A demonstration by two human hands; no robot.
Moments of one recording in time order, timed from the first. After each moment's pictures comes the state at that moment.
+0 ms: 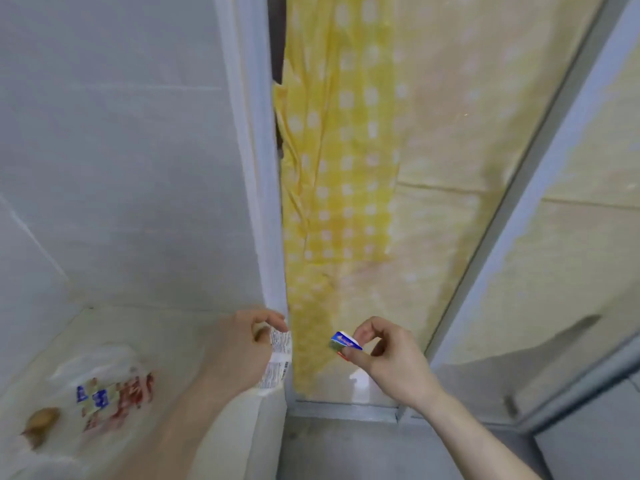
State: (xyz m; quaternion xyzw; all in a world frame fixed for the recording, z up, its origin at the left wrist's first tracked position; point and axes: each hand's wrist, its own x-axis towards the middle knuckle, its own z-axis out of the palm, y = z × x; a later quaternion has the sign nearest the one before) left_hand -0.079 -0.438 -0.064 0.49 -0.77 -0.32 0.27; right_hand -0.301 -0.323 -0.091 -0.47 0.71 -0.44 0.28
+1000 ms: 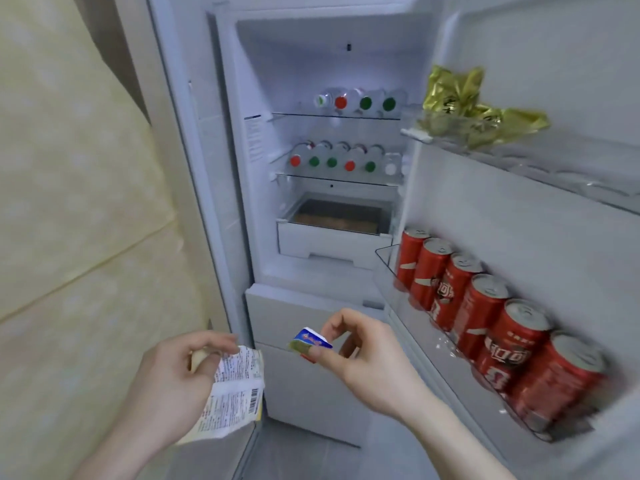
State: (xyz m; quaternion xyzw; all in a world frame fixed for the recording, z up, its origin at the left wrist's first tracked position) left_hand -0.637 -0.218 -0.009 -0.10 -0.88 -0.45 0.07; right_hand -0.600 0.044 -0.004 -0.01 0.86 -0.50 -0.10
